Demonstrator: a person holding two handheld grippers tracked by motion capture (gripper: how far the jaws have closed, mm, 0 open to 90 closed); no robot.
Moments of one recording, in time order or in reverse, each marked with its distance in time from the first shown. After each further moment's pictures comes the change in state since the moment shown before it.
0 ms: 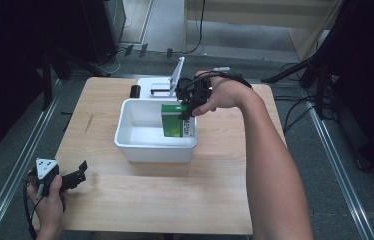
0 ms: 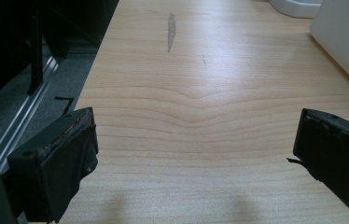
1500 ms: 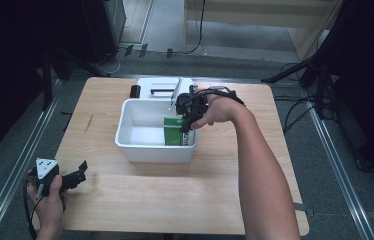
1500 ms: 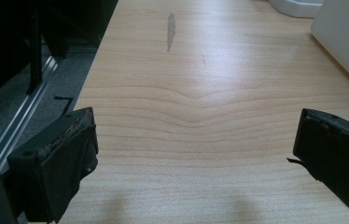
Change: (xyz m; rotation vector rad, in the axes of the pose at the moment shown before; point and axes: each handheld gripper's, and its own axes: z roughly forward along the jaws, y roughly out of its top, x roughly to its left) left arm 0.000 0.000 0.000 0.002 -0.003 -0.001; right arm -0.002 -0.021 0.063 0.030 0.047 0.059
